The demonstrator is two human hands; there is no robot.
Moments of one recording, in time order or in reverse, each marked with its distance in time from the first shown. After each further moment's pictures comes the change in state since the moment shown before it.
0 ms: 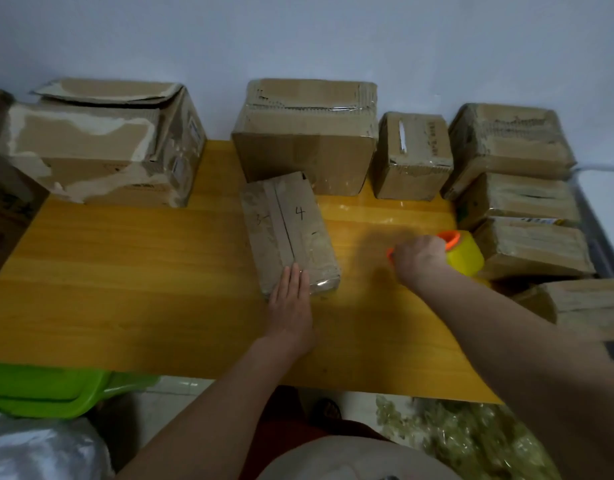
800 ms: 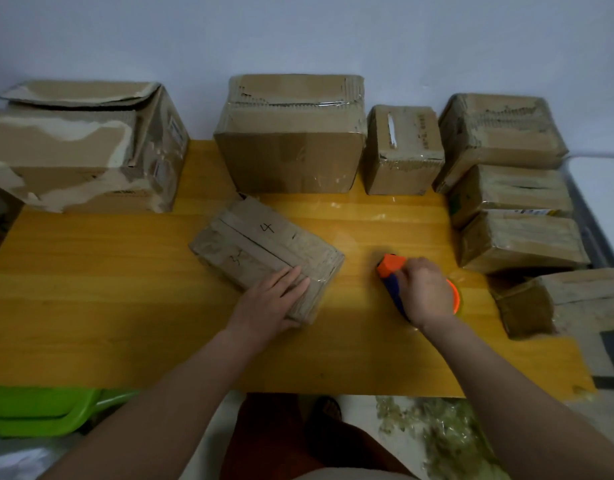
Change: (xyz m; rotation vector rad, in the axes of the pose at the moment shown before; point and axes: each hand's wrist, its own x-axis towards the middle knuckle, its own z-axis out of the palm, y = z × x) left_hand 0.021 -0.050 -0.017 0.252 0.072 0.409; right_hand -0.024 0.003 0.078 0.771 0.400 0.099
